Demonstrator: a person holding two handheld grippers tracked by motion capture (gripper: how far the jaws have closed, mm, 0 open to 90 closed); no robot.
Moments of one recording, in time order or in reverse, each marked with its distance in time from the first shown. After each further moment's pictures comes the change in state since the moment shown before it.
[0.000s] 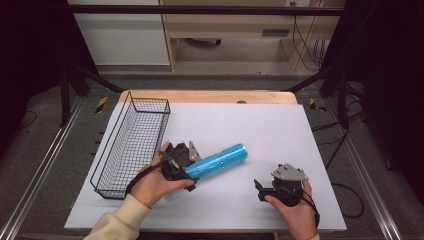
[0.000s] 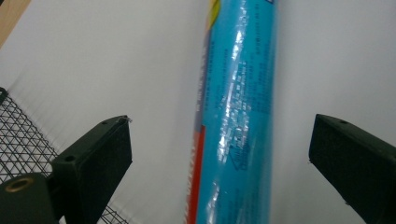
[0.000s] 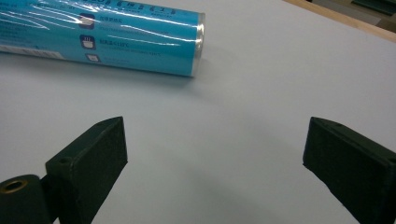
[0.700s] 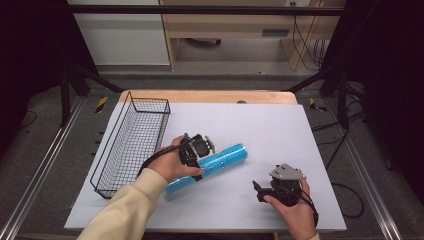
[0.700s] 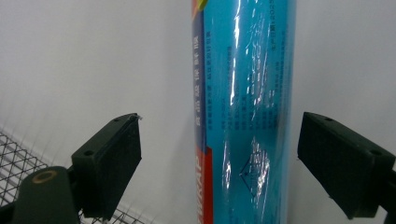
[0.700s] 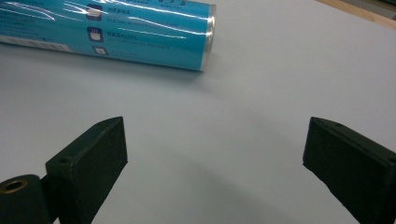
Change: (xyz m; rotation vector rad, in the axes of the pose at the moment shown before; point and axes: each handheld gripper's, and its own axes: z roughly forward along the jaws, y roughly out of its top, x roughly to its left) left arm 0.016 0.046 0.036 0.318 -0.107 0.098; right arm 0.001 0.000 0.004 0.019 0.027 -0.008
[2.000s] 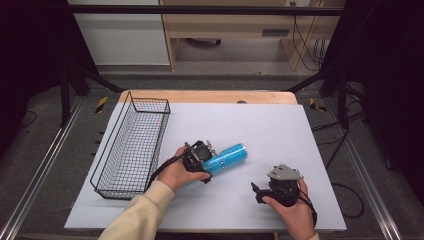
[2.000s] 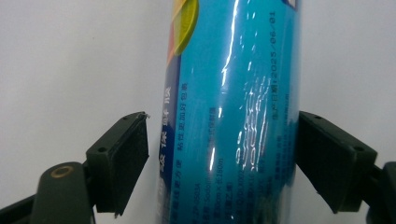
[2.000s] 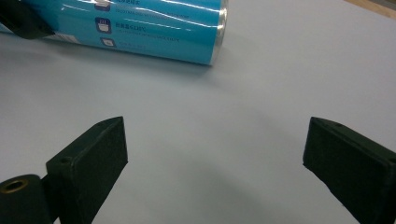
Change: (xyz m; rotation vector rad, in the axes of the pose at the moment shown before) left arm -0.007 -0.003 0.045 -0.227 -0.061 -0.120; right arm 0.003 -0.001 0.003 0.023 0.024 -0.014
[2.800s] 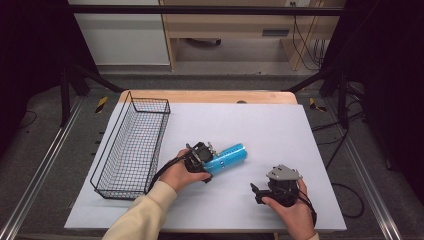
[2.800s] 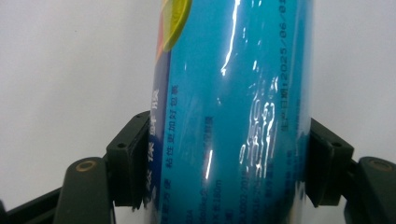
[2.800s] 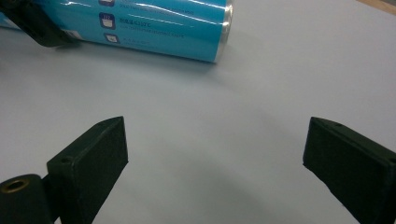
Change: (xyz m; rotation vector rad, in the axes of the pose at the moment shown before) left arm 0.001 0.000 0.012 0.014 -0.021 -0.008; right arm 0.002 0.000 0.001 0.013 0.010 0.002
